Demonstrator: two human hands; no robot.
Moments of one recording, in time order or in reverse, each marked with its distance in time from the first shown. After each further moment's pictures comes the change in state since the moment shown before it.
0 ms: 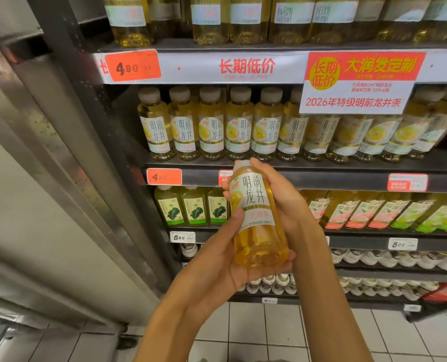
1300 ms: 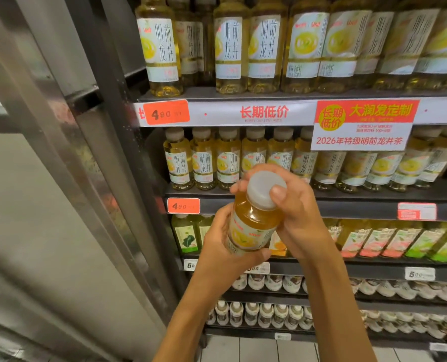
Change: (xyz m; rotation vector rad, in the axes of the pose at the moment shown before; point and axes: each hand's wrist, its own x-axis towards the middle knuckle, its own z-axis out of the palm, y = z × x) left_hand 0.008 0.032 -0.021 0.789 0.265 0.530; right_hand -0.036 -0.006 0.057 -0.461 -0.290 -0.813
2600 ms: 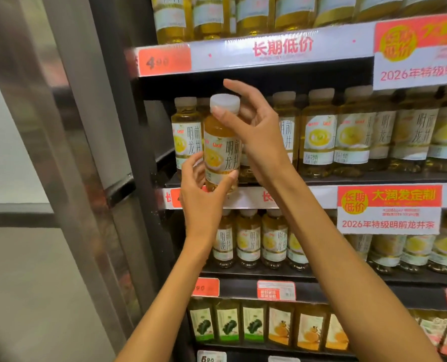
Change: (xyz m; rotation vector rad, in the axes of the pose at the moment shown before) left_hand 0.152 0.106 -0.053 0.195 0.507 0.532; right_hand 0.199 -0.059 0.039 -0.277 0.103 -0.371
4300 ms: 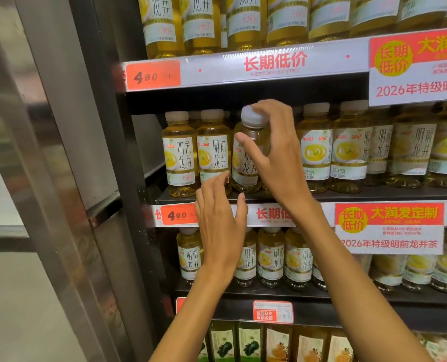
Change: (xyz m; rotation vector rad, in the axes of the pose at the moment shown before) left_hand -0.012 -0.013 0.038 0.593 0.012 0.296; right_hand 0.009 0.030 -0.045 -0.787 0.139 -0.418
